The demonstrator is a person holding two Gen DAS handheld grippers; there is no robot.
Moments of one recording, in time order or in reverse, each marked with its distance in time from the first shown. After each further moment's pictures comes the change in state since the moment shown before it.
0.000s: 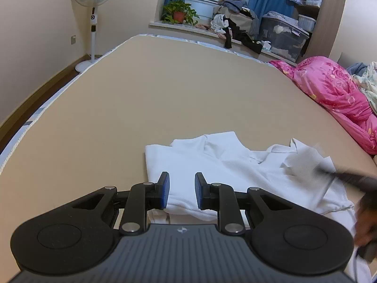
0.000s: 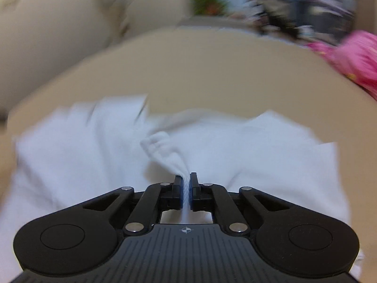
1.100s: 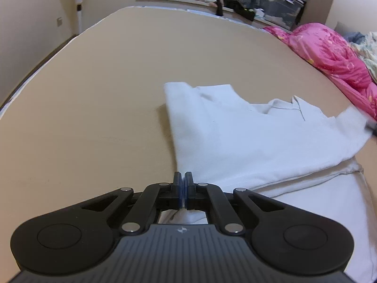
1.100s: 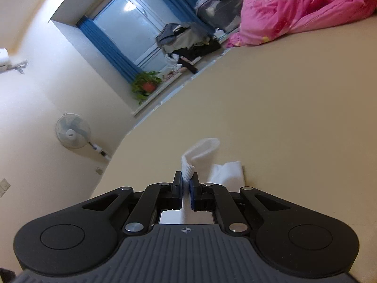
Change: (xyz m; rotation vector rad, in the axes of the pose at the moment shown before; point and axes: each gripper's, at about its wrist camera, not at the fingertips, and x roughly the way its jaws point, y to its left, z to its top) left arm 0.053 -0.012 -0.041 0.059 0.142 -0.017; right arm -0.045 -0.167 -0.025 0.592 -0.105 -0.035
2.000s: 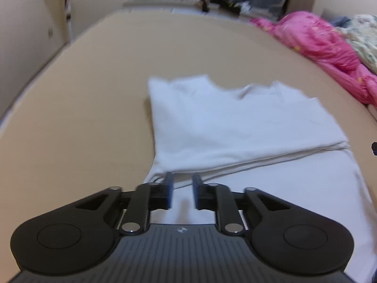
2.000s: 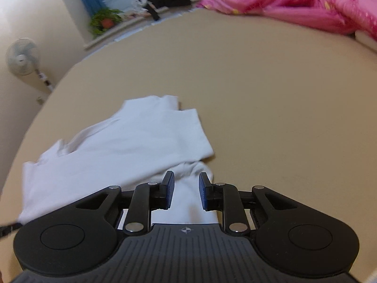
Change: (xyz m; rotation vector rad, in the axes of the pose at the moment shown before) left arm -0.049 -0.049 -0.016 0.123 -0.021 0.005; right arm -0.097 0.021 -0.033 -0.244 0.190 -0.195
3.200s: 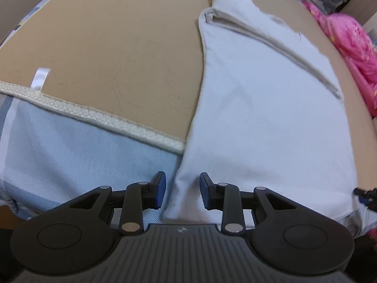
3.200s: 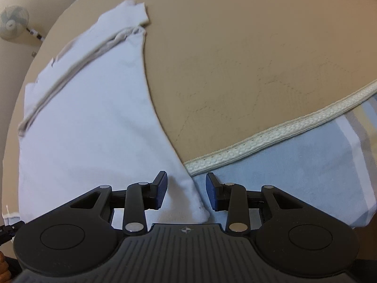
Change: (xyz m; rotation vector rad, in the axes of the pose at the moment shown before) left arm -0.128 0.023 -0.186 -0.378 0.338 0.025; right arm -0.071 -0.090 -0.115 0.079 0.399 -0.009
